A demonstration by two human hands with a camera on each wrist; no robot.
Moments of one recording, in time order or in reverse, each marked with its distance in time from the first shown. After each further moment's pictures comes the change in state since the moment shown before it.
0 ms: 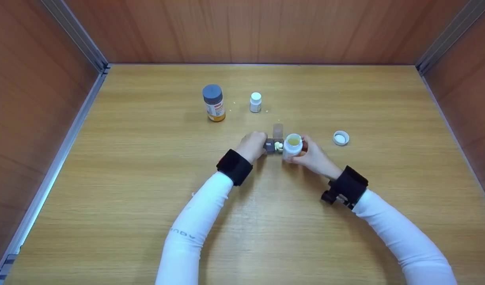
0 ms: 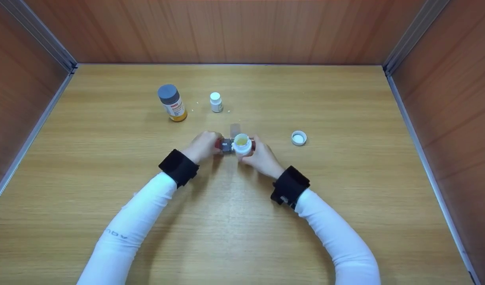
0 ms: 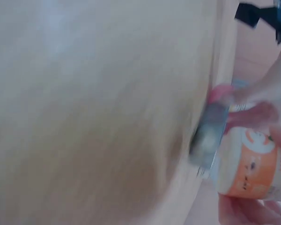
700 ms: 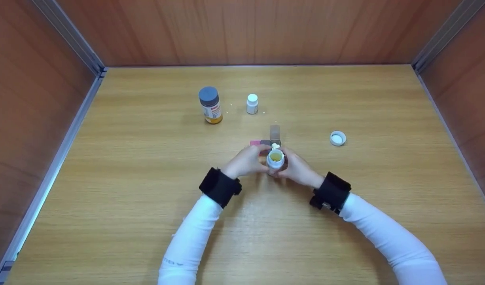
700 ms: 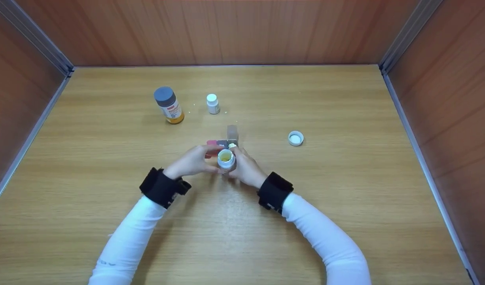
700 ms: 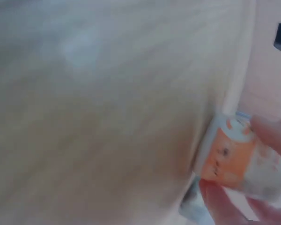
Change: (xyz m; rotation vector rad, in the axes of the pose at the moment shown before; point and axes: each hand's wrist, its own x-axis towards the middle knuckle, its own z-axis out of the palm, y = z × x) left_hand -0.044 0.006 -0.008 -0.492 -0.108 0.135; right_hand -0.006 -0.005 0.027 -0.146 -0.106 -0.120
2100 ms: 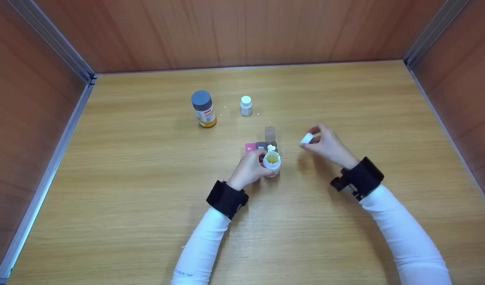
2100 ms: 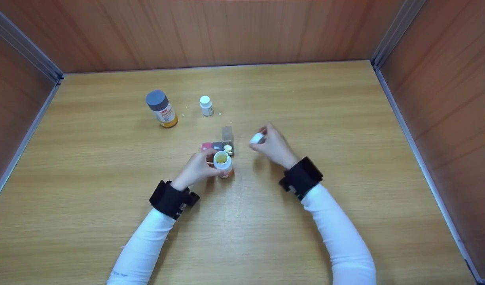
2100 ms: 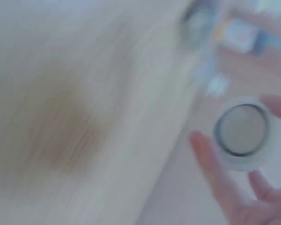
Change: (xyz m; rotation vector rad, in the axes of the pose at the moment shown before) left_hand 0.010 -0.008 0.030 -0.155 0.177 -0.084; right_hand -0.003 0.011 -0.080 0.008 0.184 0.224
